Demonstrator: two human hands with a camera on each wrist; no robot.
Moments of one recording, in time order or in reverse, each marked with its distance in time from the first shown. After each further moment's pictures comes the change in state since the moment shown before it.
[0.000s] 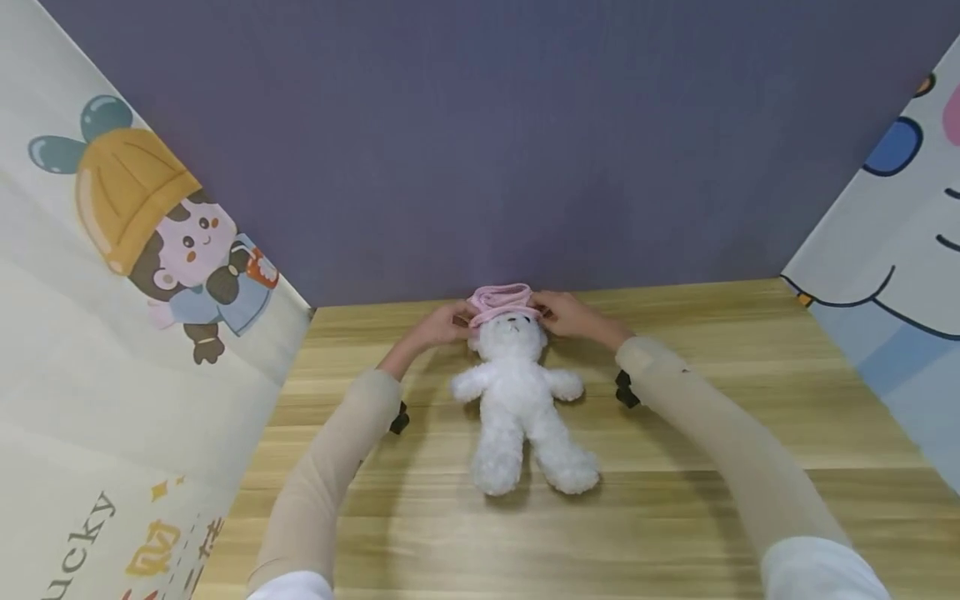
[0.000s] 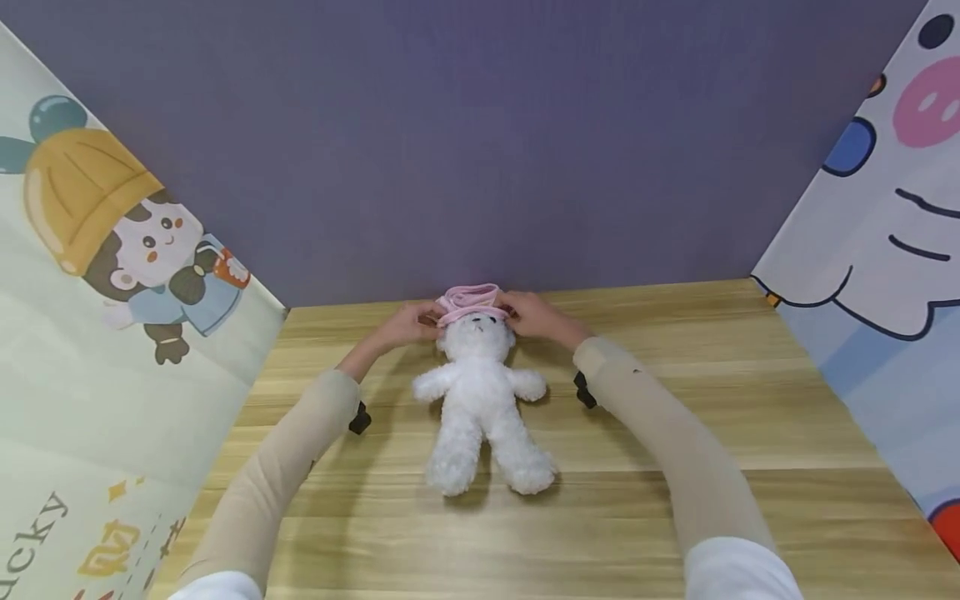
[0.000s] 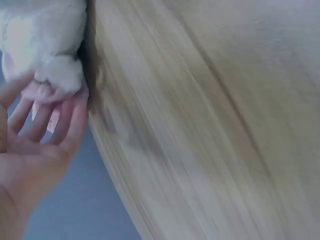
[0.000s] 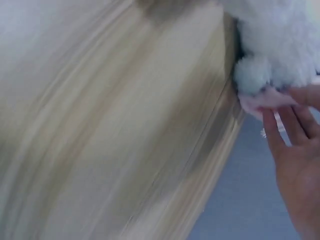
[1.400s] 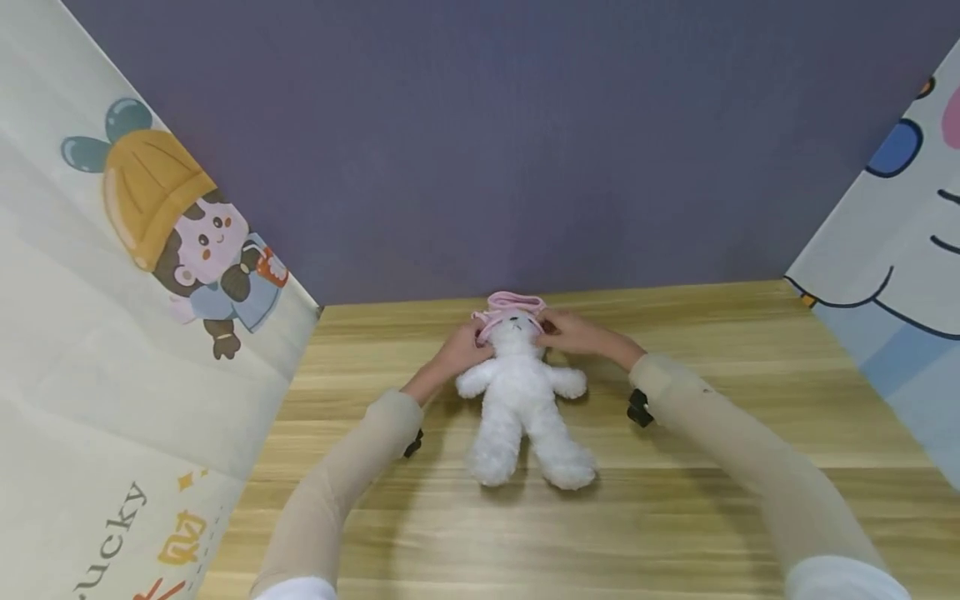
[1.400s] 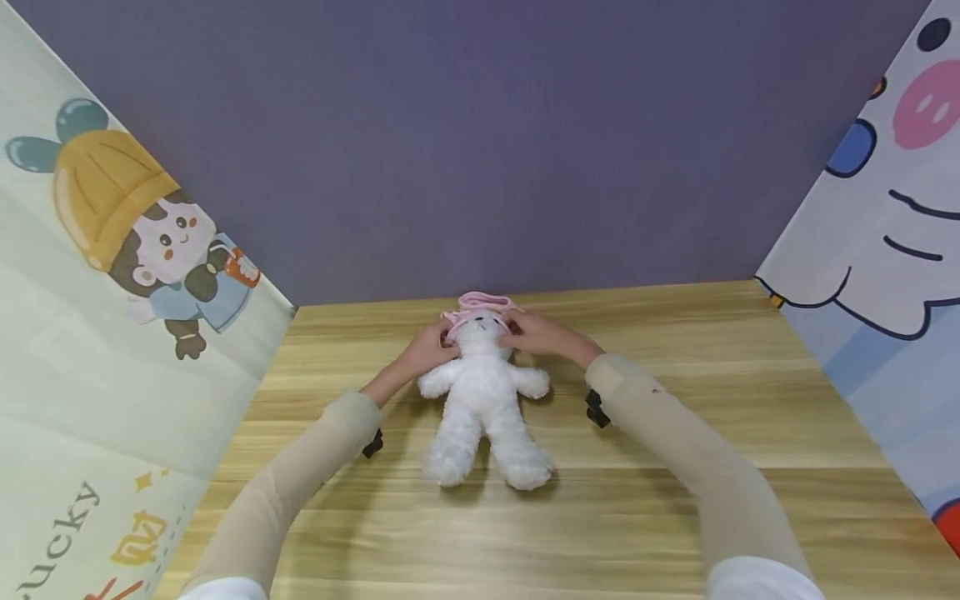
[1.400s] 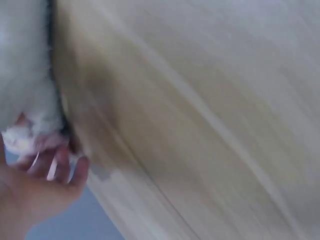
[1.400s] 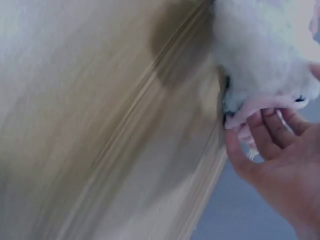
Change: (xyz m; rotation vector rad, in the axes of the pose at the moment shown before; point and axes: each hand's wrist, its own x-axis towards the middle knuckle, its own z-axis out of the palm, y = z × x) left_hand -0.017 0.005 0.055 0.220 0.188 -0.065; right_hand -0.026 -0.041 0.005 0.155 -0.131 0.225
